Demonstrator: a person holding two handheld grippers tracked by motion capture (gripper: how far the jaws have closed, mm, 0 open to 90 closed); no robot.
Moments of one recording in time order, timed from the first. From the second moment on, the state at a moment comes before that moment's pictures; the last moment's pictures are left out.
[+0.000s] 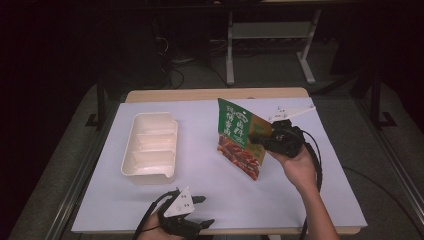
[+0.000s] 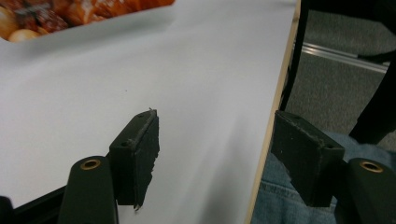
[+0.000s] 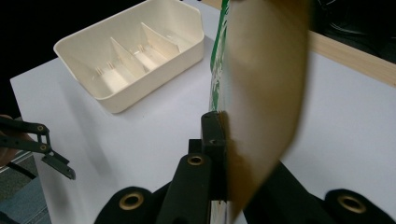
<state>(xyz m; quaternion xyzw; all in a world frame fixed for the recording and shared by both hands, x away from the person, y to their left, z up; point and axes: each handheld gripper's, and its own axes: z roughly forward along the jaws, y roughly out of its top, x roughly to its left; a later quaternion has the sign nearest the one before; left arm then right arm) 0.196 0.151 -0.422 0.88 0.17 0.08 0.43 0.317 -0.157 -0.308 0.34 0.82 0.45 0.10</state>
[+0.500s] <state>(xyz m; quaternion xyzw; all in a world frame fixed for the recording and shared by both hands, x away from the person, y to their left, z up) 0.192 0.158 -0.423 0.88 0.16 0.09 0.44 0.321 -0.126 -0.285 0.30 0.83 0.46 0.10</state>
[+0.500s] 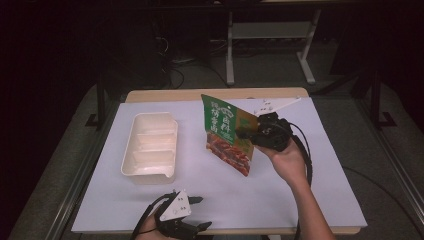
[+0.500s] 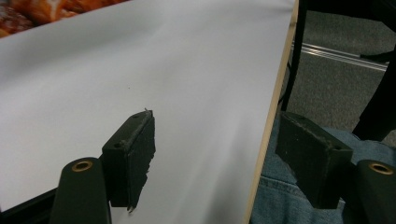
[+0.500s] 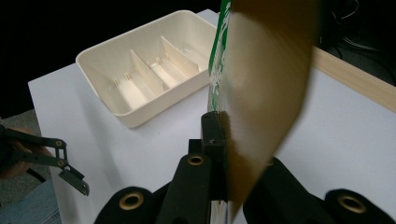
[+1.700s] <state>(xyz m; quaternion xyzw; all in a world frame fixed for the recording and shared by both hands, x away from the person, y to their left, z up) 0.192 0.169 -0.428 0.87 0.16 0.09 0.45 0.372 -0.014 -0.247 0.19 0.85 0.49 0.09</state>
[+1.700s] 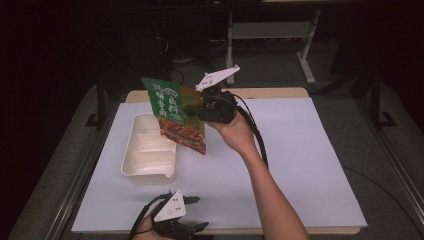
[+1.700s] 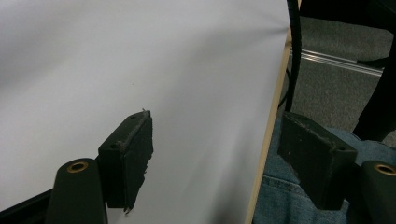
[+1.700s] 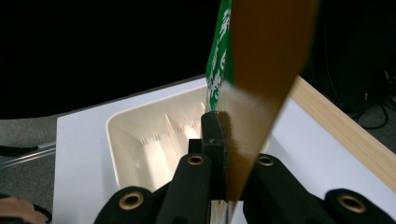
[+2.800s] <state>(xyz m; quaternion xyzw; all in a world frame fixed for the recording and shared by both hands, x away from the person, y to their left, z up) 0.192 0.172 -0.428 0.87 0.16 0.09 0.46 0.407 0.072 -0.278 0.14 0.85 0.51 0.05</state>
